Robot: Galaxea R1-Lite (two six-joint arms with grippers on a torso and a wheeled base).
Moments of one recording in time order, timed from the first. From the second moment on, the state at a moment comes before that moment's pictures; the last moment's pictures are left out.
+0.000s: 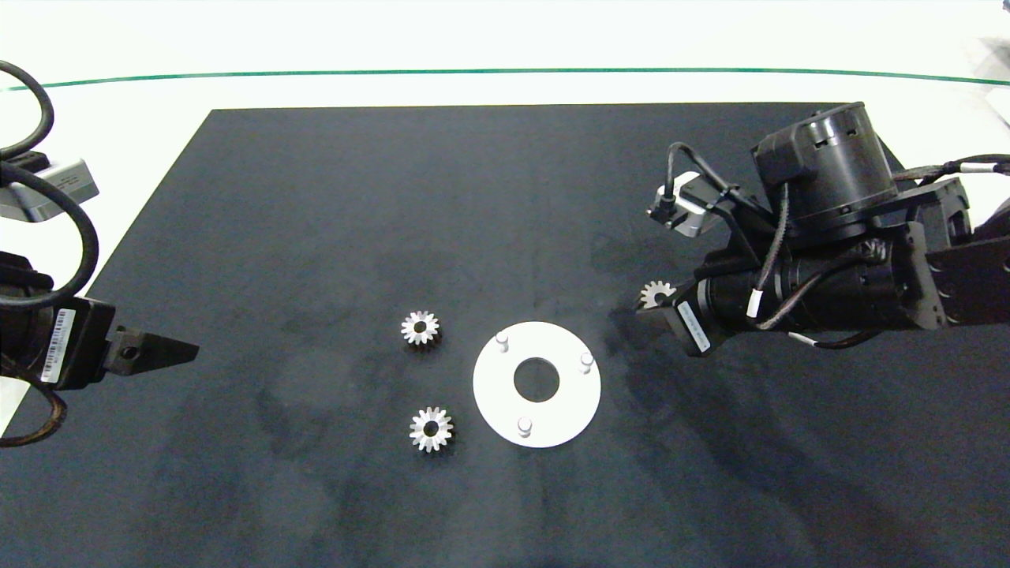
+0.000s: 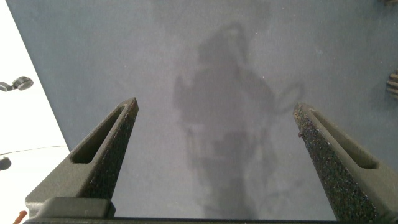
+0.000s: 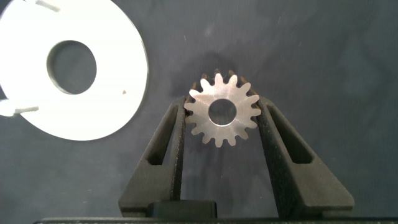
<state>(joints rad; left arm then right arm) -0.07 1.27 -1.26 0.70 0.10 0.15 0.57 1.70 -1.36 0.28 -0.15 -0.20</state>
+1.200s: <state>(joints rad) -0.07 1.27 -1.26 0.70 0.10 0.15 0.73 1.79 -1.46 0.40 -0.15 -0.15</state>
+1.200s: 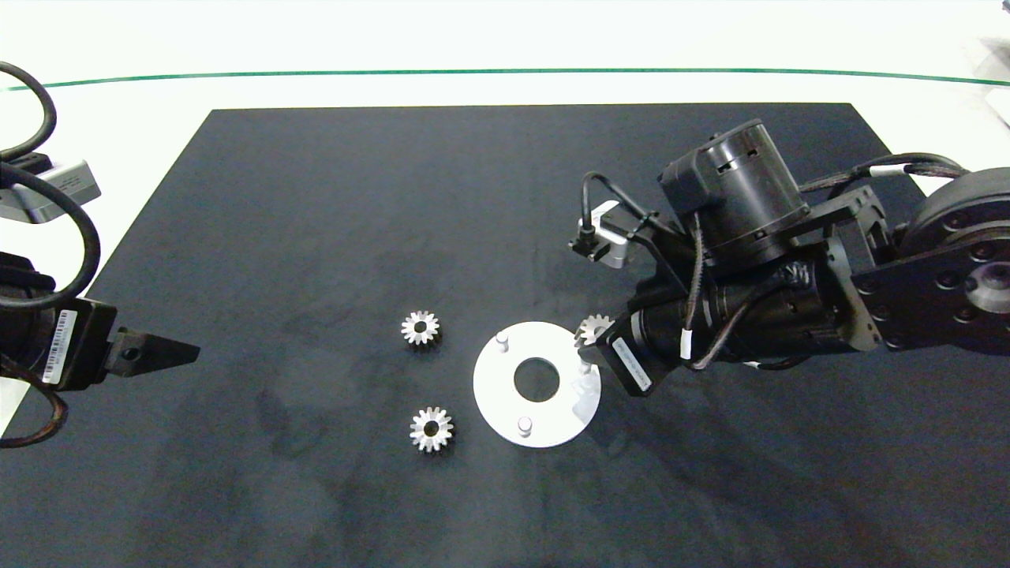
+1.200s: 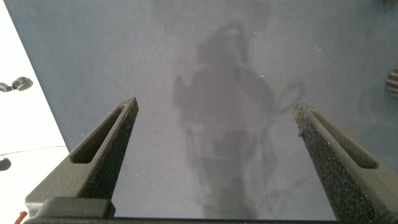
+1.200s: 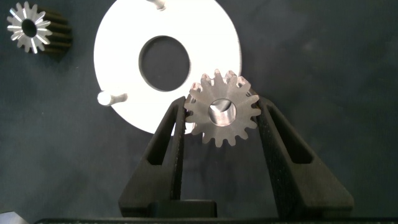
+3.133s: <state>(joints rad) -0.07 1.27 -1.25 0.70 0.10 0.15 0.73 1.83 -1.46 0.39 -0.17 -0.15</state>
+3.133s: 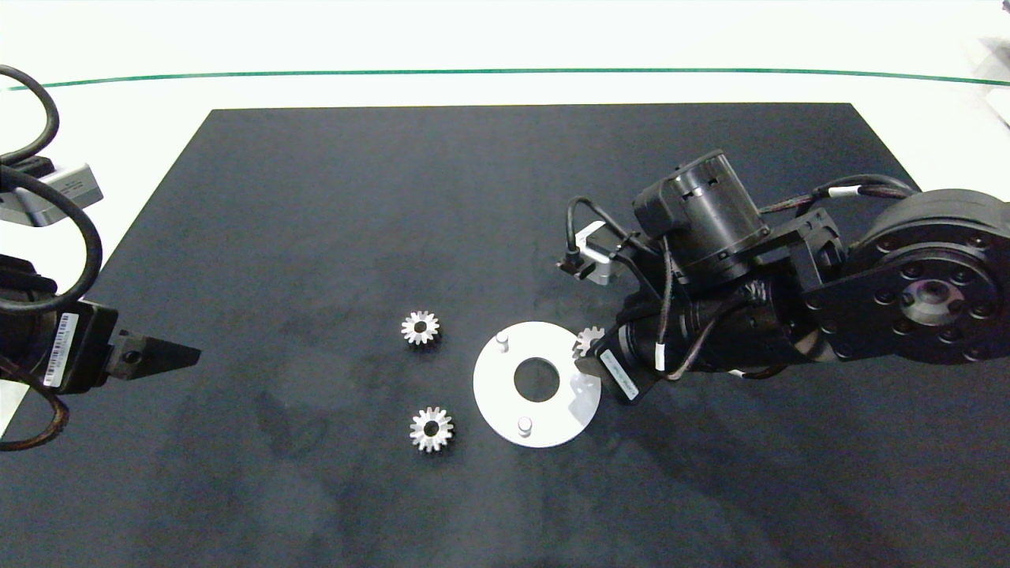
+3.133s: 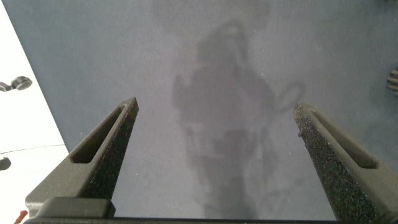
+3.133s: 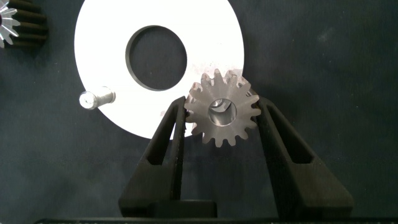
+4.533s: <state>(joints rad) -0.07 1.27 -1.25 0.70 0.10 0.15 0.74 1.85 -1.45 0.36 -0.19 -0.15</state>
